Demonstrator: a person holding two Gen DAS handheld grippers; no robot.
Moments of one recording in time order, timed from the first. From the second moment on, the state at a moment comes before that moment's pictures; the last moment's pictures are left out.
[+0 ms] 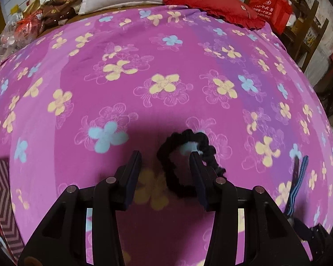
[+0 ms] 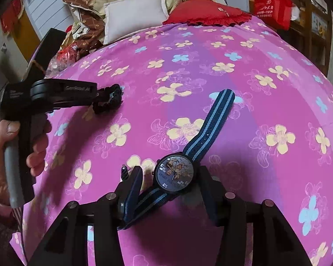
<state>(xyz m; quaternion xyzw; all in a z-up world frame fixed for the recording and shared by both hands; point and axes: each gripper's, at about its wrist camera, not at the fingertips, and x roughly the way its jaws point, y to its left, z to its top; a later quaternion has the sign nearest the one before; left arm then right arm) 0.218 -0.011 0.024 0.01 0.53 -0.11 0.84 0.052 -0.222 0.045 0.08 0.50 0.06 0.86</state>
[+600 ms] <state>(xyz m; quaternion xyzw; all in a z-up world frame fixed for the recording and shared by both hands) 0.148 0.004 0.079 0.02 0.48 -0.11 0.87 0.041 -0.208 0.052 0.08 0.46 0.07 0.88</state>
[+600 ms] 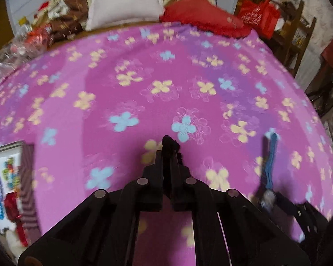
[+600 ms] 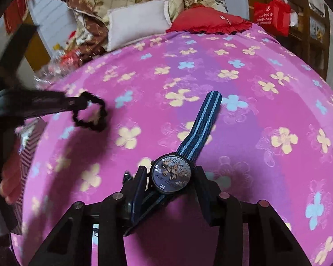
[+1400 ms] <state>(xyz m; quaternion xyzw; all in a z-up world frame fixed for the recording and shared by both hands) -0.073 0.134 0.170 0.01 0.35 -0.01 0.94 -0.063 -0.113 0.120 -0.10 0.38 0.02 0.92</state>
